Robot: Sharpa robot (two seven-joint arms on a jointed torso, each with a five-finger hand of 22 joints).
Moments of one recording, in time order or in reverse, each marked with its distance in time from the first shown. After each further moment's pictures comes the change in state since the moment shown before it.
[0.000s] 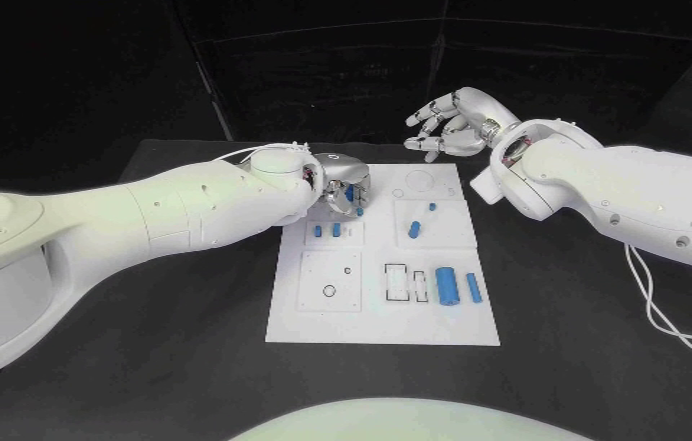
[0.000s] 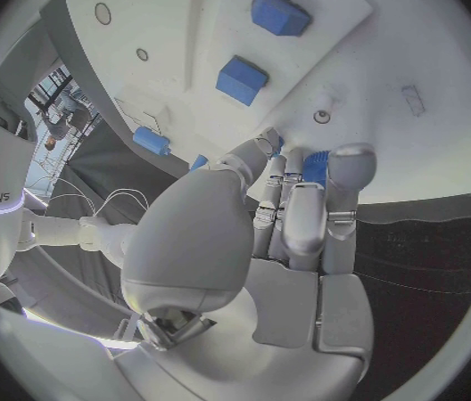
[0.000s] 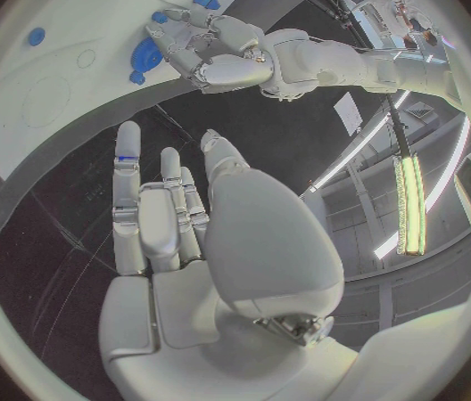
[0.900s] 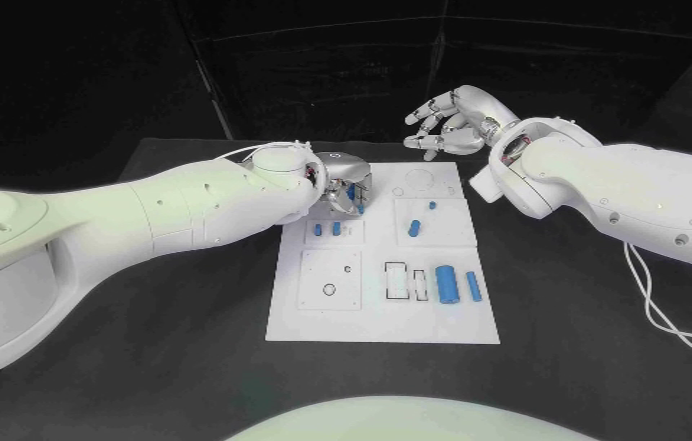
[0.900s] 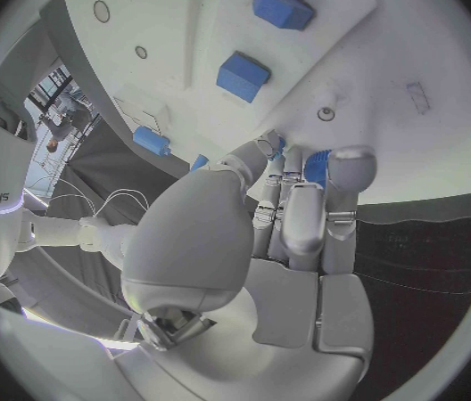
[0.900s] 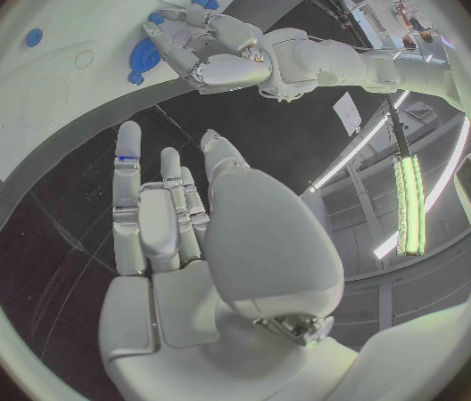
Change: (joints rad) left arm -0.002 0.010 0.002 -0.009 -0.003 0.004 0.004; left_hand -0.005 0.005 0.015 -0.002 0.000 0.014 -0.007 -0.004 -0.003 0.022 -0.007 -0.012 0.000 0.001 -0.006 0.000 -0.006 0.000 0.003 -0.003 0.012 0.014; right arm 0.000 0.002 0.000 0.000 0.000 0.000 0.000; right_hand 0.000 0.000 0.000 0.000 0.000 0.000 0.000 0.000 0.000 0.000 0.000 0.000 -0.003 0.000 0.000 0.000 0.000 0.000 0.004 -0.004 -0.004 -0.001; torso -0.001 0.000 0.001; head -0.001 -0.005
